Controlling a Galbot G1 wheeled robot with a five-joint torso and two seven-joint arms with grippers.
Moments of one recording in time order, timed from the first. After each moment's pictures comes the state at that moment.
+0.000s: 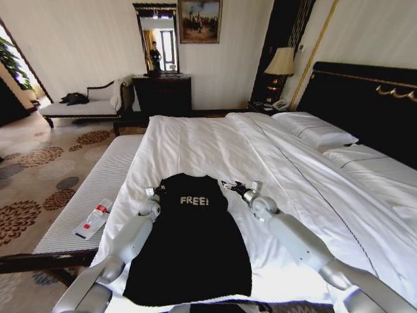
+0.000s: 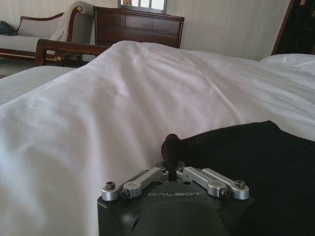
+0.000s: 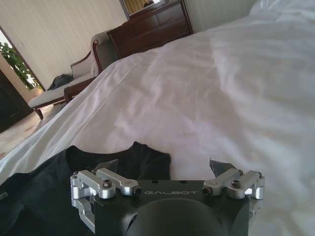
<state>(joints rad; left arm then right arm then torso) 0.63 -1.22 -0.08 -1.04 -0.67 0.09 -0.20 -0.59 1.00 -0.15 1.33 1.13 -0.21 0.07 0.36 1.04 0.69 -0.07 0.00</state>
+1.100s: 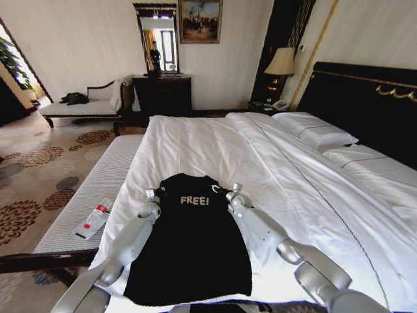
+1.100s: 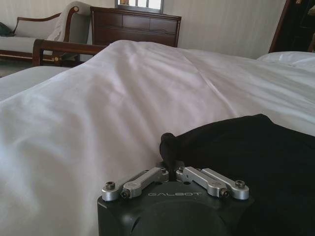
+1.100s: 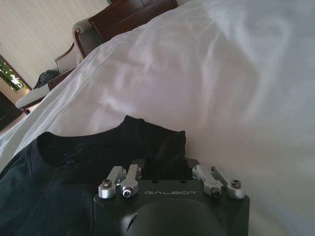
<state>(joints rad) 0.64 -1.23 -0.07 -1.06 -0.66 0.08 -0.21 -0.47 1.23 -0.21 0.94 1.12 -0.15 0.01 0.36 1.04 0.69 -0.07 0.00</state>
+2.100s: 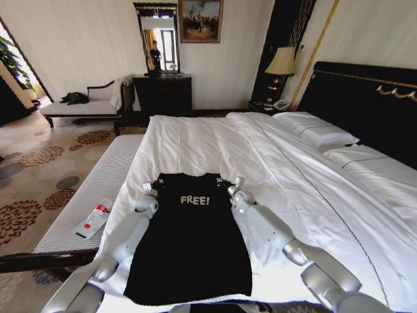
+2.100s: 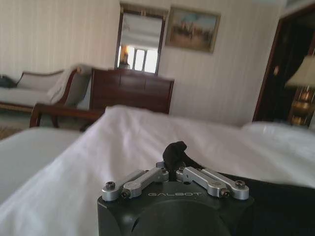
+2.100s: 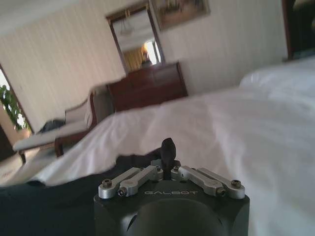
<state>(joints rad) 0.56 -1.12 -0.08 -1.29 -0.76 0.07 -0.26 -0.49 1.13 -0.07 1.28 0.95 -0.11 0.13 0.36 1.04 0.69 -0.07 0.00</state>
